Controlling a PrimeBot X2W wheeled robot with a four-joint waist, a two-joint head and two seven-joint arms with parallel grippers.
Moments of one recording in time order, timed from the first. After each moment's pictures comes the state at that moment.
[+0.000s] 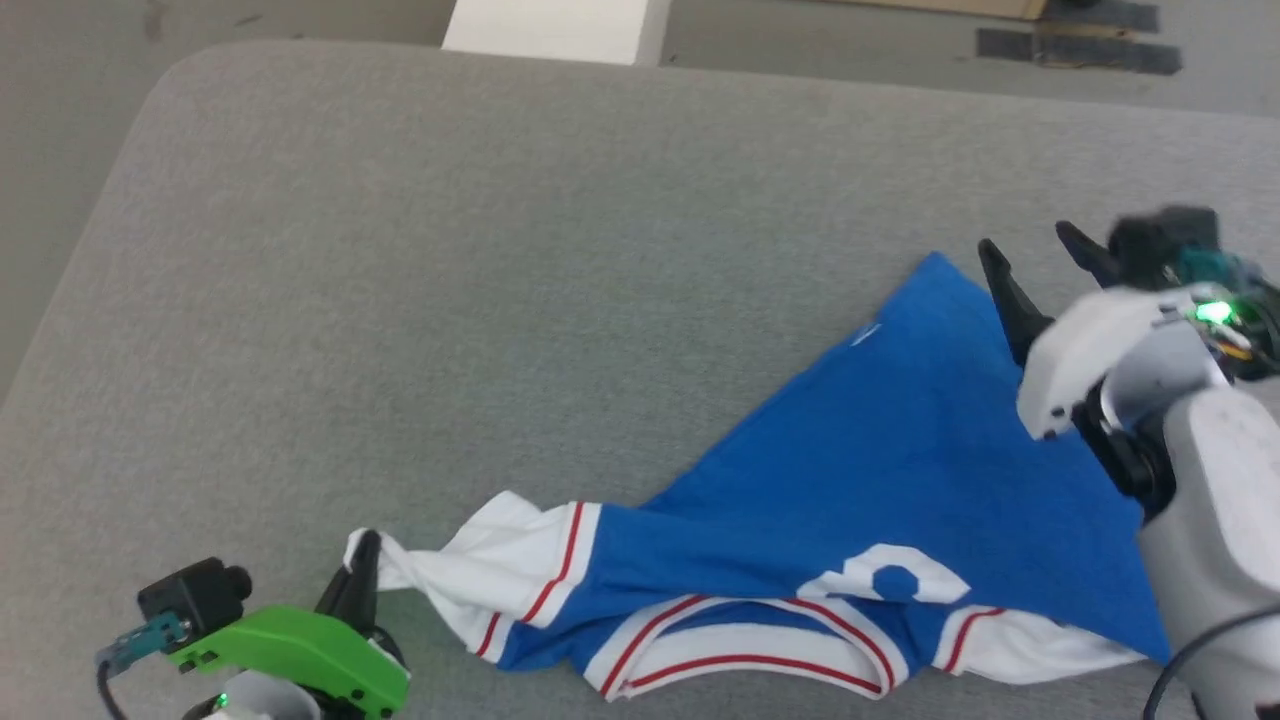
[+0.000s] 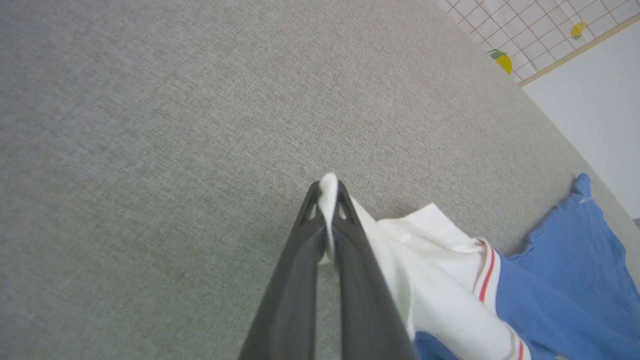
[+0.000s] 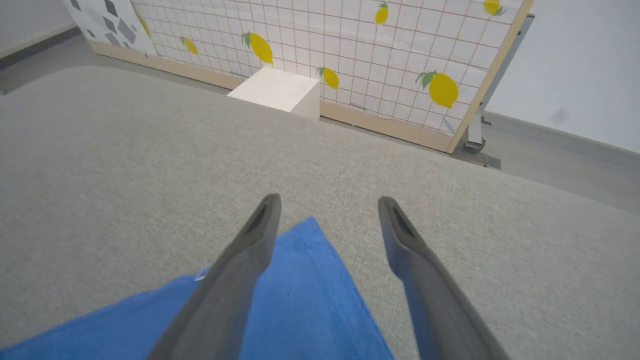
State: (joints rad) left arm 0.07 0.27 -0.16 -0.02 -0.86 0.15 0.07; right arm -0.52 -0.25 0.09 0.38 0.21 0.13 0.18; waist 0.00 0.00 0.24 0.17
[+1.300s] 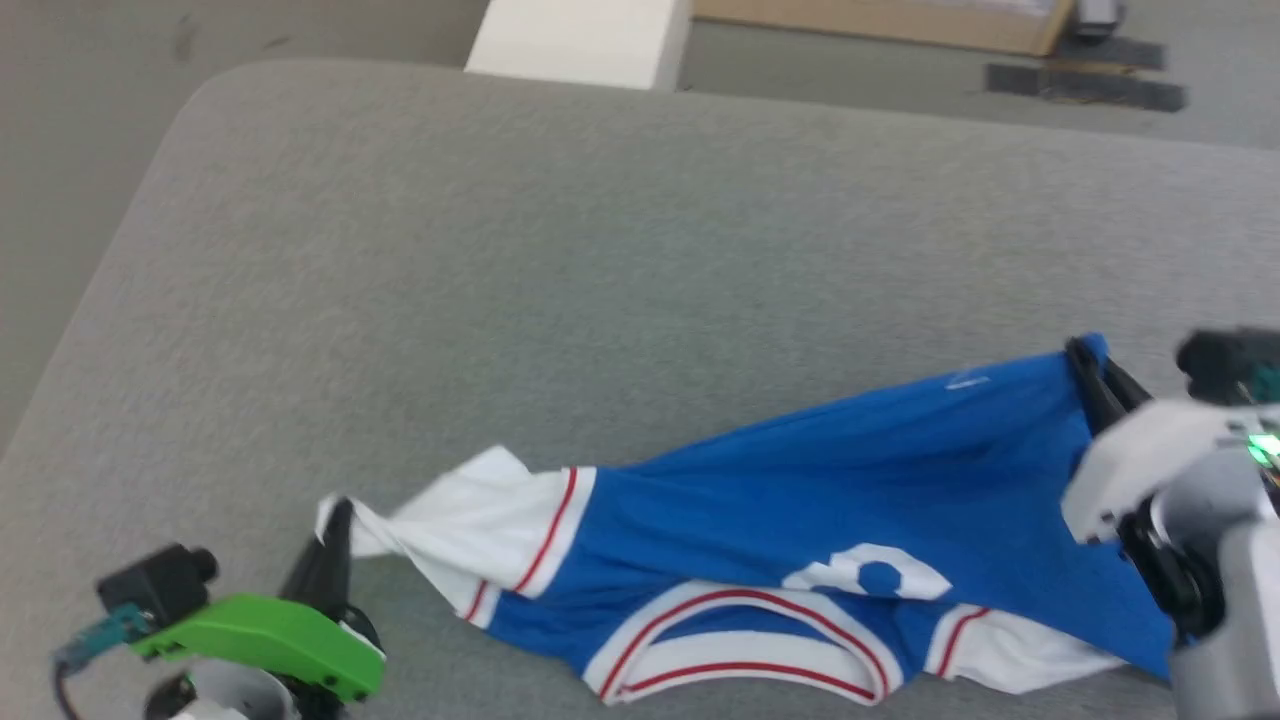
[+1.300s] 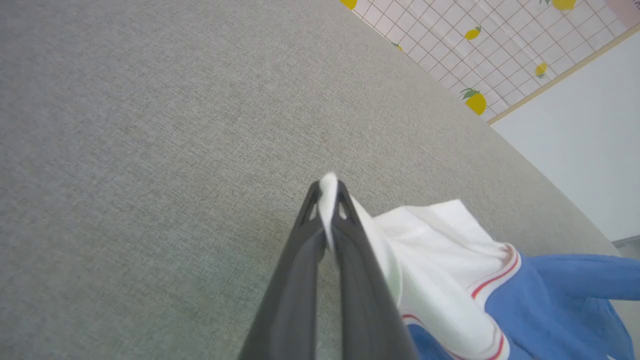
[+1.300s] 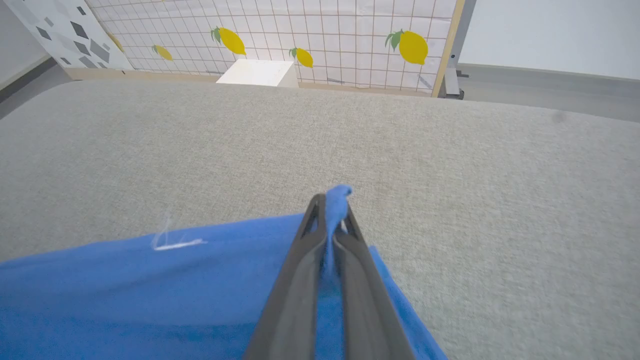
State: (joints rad) left arm 0.06 0.29 -0.15 -0.05 -0.87 0.13 0.02; right arm -0.28 -0.18 -0.09 0.20 0.23 0.13 0.26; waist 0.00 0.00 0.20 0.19
